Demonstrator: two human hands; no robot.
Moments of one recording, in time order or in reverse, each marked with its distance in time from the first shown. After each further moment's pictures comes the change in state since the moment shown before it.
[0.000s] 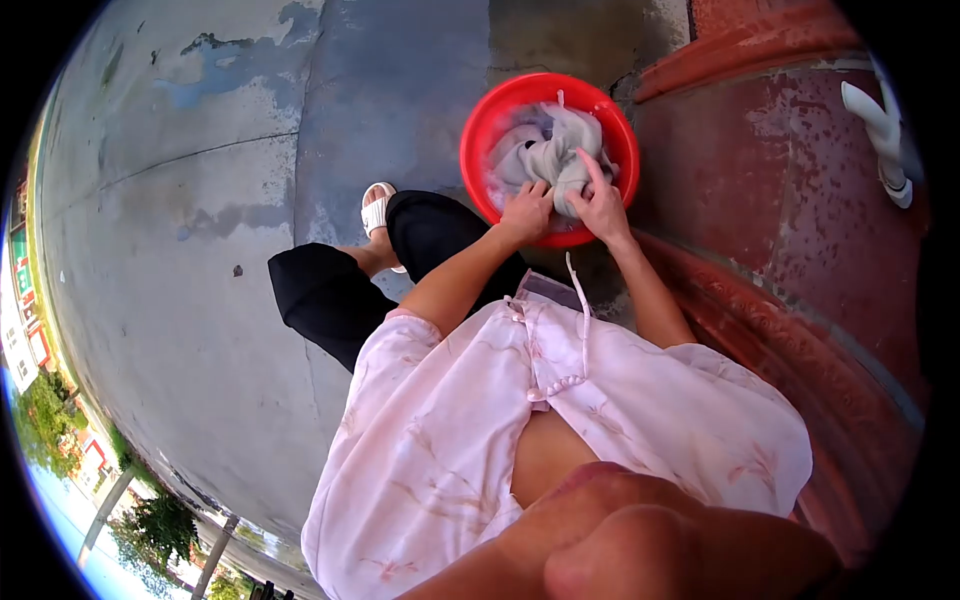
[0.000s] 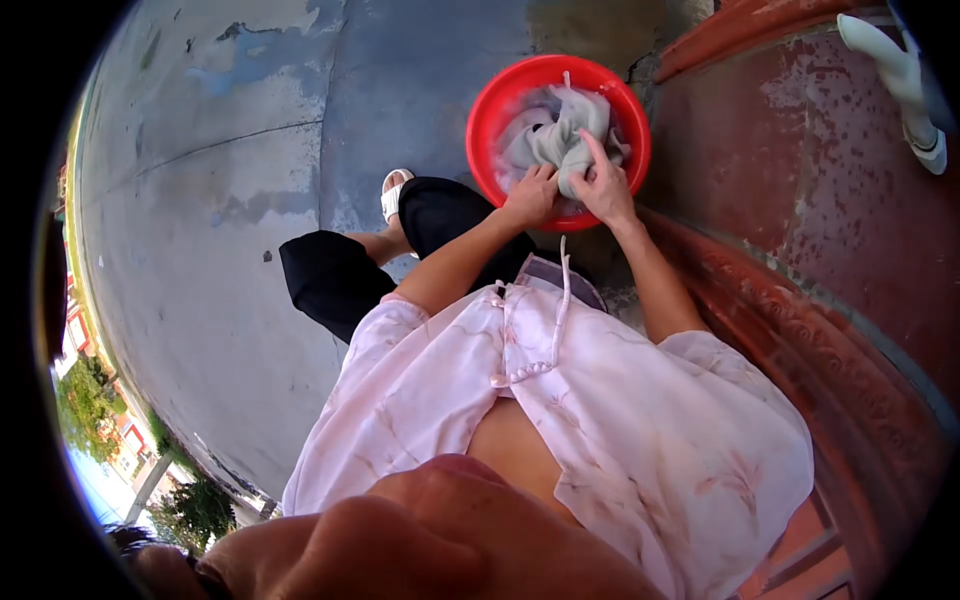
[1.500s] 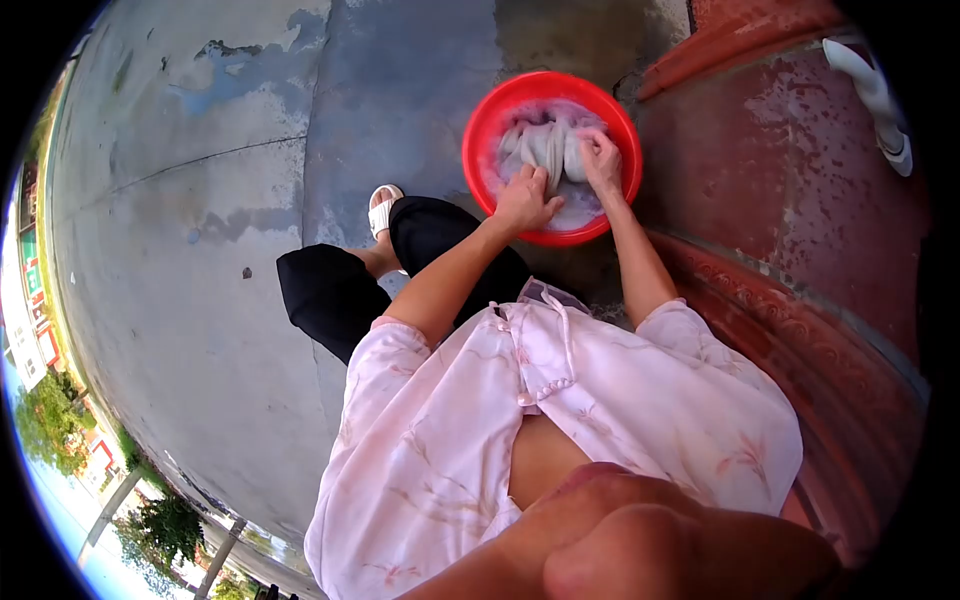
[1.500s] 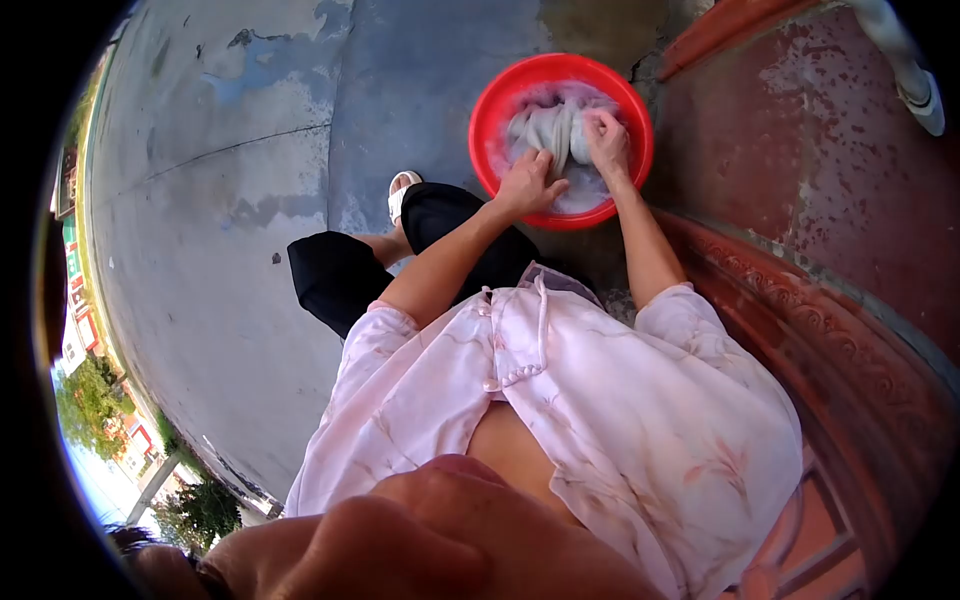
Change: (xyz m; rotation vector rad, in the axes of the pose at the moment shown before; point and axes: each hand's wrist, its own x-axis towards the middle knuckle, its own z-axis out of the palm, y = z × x) left_hand 0.000 0.000 -0.024 -0.137 0.190 -0.083; right_hand 0.075 0.087 0.034 0.181 0.325 -0.029
